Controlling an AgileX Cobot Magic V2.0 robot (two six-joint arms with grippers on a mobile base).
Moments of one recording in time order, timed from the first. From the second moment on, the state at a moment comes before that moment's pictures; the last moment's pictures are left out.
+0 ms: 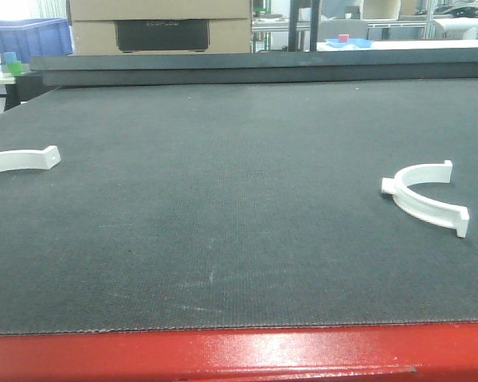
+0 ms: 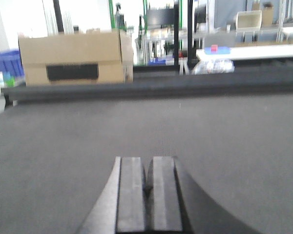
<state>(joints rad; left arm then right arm) 0.00 0.00 0.00 -0.07 0.02 0.07 -0.09 0.00 -0.42 0.29 0.47 -0.15</state>
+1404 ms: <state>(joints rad) 0.00 0.61 -0.62 -0.09 0.19 0.08 -0.09 0.57 -0.74 0.38 0.68 -0.15</state>
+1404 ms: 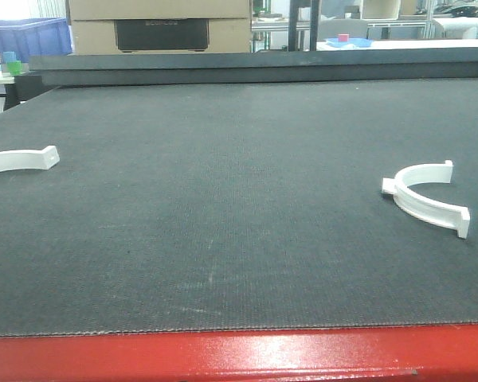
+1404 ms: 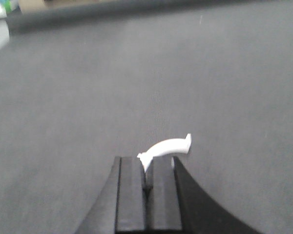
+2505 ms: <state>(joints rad) 0.01 0.91 -0.69 -0.08 0.09 0.08 0.08 1.14 -0.85 0.38 0.59 -0.29</state>
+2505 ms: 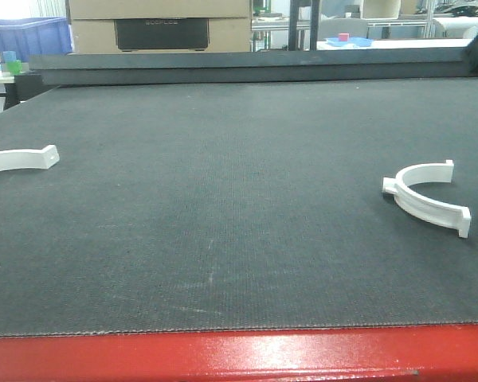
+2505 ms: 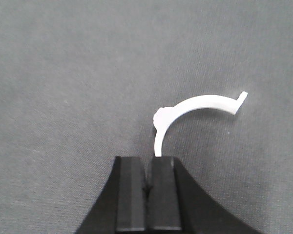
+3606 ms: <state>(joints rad) 0.06 1.08 -0.70 -0.12 0.17 0.08 0.14 1.44 -0.85 0.36 0.53 -0.31</state>
